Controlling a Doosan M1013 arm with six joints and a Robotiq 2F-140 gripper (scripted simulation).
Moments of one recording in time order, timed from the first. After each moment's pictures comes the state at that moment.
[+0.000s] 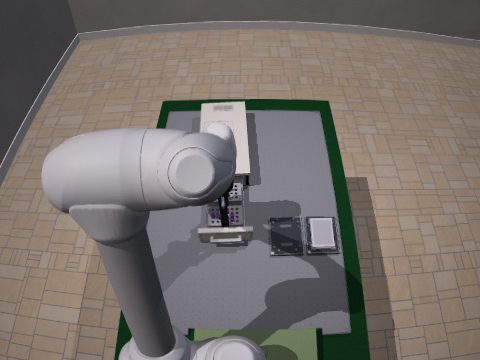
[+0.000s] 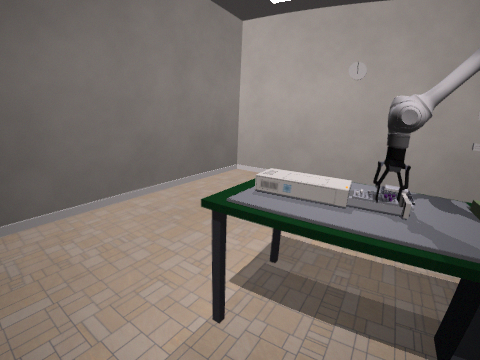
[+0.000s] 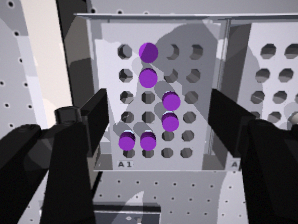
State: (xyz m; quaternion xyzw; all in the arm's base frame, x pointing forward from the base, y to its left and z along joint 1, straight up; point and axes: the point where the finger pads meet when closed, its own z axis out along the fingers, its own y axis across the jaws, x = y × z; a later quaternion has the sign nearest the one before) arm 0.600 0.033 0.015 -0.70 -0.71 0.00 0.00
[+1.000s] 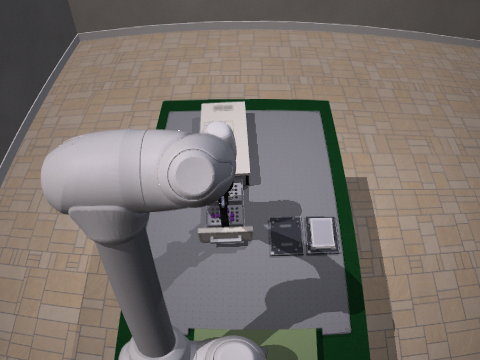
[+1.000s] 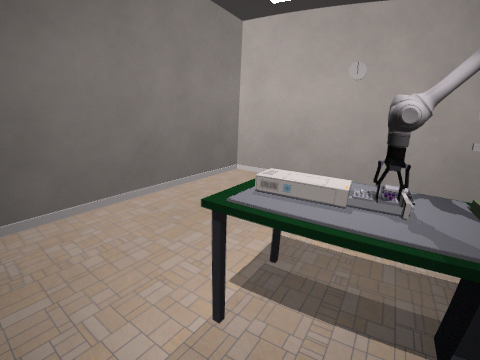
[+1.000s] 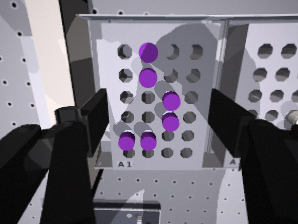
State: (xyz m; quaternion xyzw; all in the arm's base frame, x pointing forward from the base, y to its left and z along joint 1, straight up) arm 0.600 0.033 0.020 -0.70 -0.71 0.00 0.00
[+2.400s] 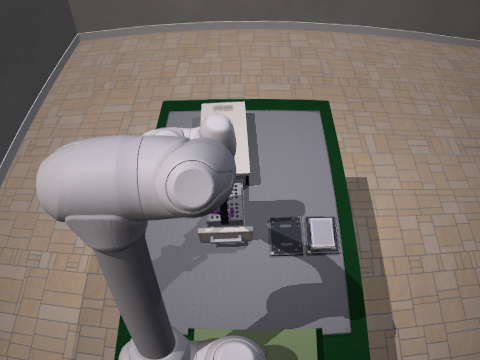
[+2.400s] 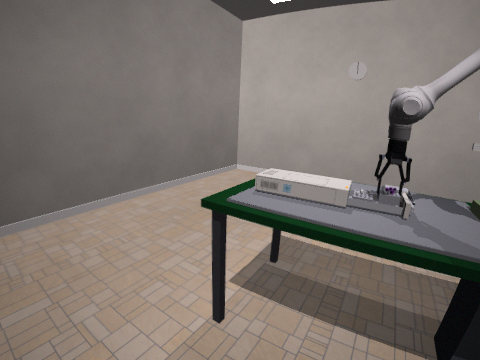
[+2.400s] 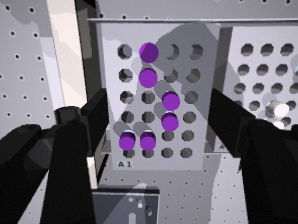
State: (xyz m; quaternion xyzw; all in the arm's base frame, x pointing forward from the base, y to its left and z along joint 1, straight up) arm 0.600 0.033 0.047 -0.70 -0.71 0.00 0.00
